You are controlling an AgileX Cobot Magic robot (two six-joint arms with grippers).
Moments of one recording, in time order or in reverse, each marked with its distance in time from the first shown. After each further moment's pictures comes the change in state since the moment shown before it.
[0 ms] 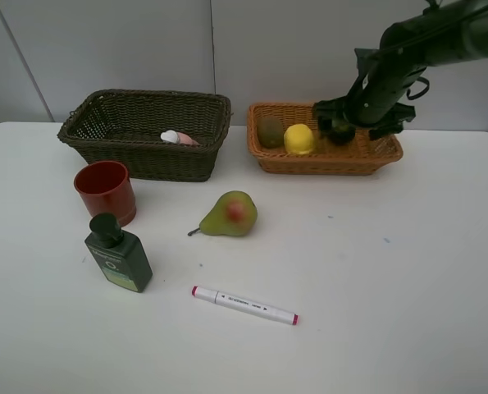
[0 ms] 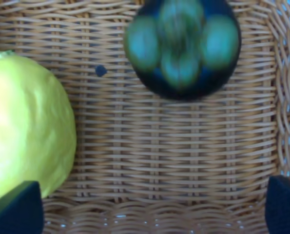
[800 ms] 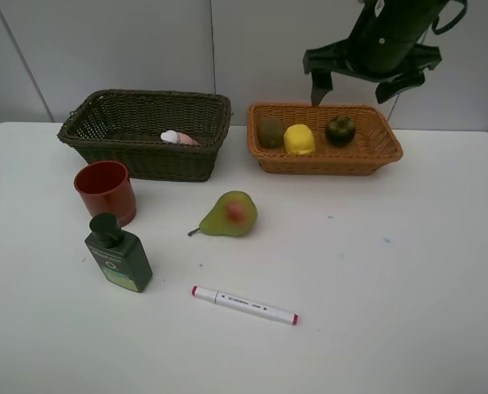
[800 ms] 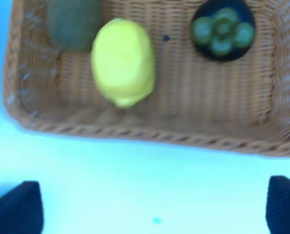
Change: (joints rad) left arm 0.000 0.000 0.000 0.000 0.000 0.000; right arm 0.187 -0.297 0.000 0.018 0.337 -0.005
